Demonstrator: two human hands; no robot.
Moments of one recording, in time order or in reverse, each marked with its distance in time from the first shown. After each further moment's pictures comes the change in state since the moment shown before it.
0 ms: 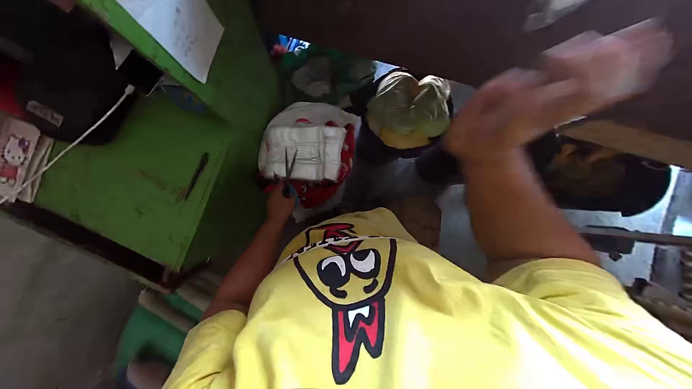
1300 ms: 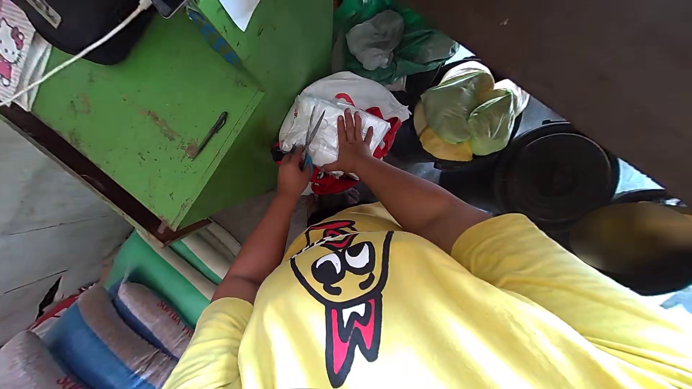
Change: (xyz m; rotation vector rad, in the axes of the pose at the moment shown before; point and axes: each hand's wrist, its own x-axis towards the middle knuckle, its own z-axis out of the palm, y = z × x) left_hand 0.028 0.019 -0.002 0.035 0.214 -0.005; right_hand -0.148 -0.155 0.212 0.327 -1.822 0.495
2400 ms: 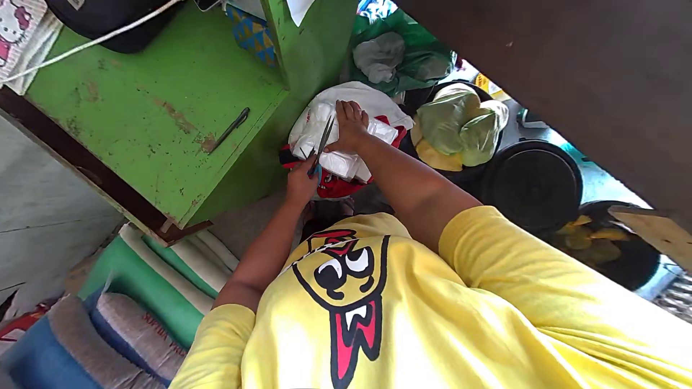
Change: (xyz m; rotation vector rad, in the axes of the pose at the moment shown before) left_hand -0.018 -0.021 -0.010 -0.210 -0.037 0.060; right_hand 0.052 -0.030 -0.029 0.009 0.087 -0.051
